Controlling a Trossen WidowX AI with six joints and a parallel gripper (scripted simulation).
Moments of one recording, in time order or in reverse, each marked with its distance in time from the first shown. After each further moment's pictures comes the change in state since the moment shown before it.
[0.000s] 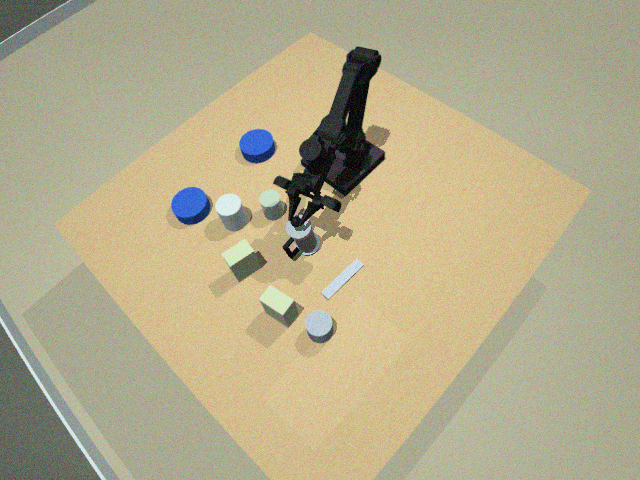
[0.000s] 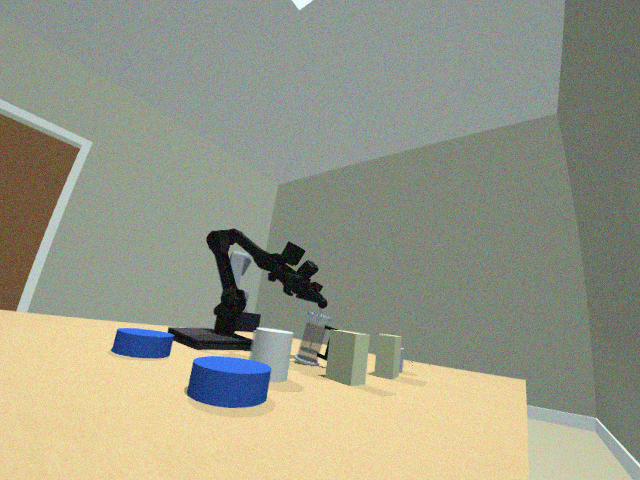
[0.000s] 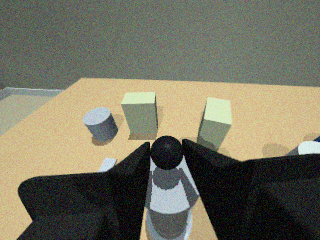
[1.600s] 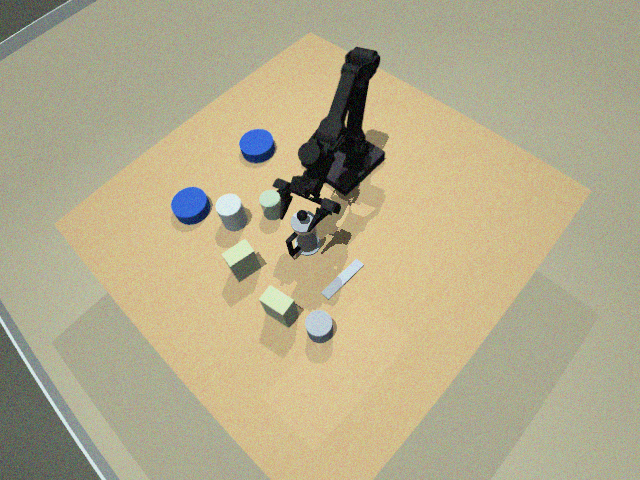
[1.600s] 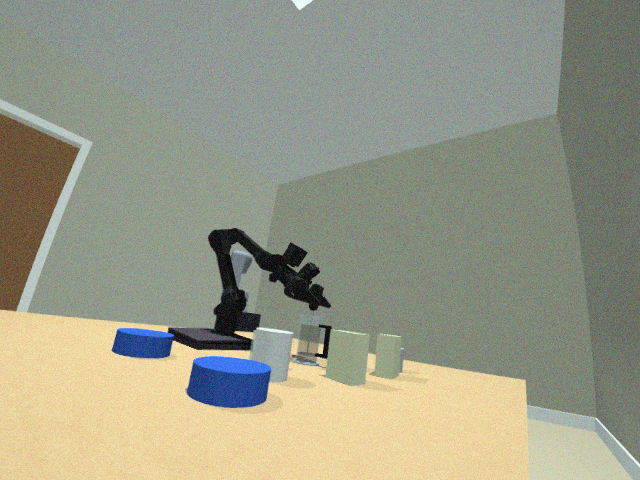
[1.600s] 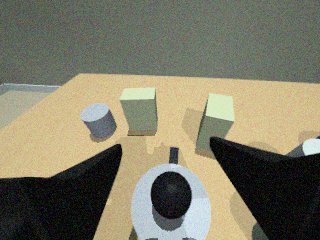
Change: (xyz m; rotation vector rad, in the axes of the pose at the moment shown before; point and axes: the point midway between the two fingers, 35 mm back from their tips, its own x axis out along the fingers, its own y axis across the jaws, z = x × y) arm 0.005 0.000 -0.001 -0.002 0.018 0.000
